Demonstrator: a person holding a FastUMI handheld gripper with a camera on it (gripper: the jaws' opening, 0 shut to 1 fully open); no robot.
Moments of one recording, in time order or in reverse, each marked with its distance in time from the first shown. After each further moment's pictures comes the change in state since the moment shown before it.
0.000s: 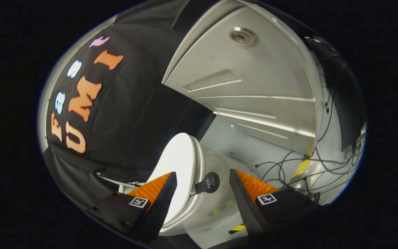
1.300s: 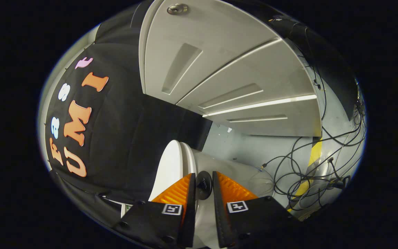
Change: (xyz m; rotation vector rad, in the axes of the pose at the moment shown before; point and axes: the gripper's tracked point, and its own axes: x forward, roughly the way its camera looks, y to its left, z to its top) arm 0.060 -0.022 -0.030 0.114 -0.118 0.005
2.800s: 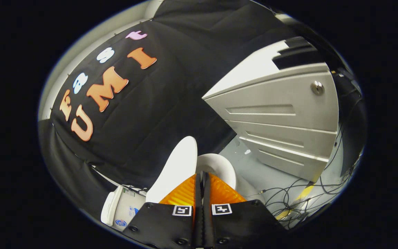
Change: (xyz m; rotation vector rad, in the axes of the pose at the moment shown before) arm -0.029 0.140 0.038 -0.512 -0.229 0.091
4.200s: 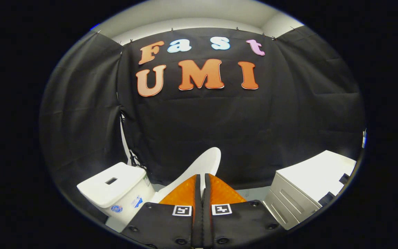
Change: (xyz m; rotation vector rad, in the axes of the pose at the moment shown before) arm -0.061 0.299 0.053 -0.720 -0.127 0.302
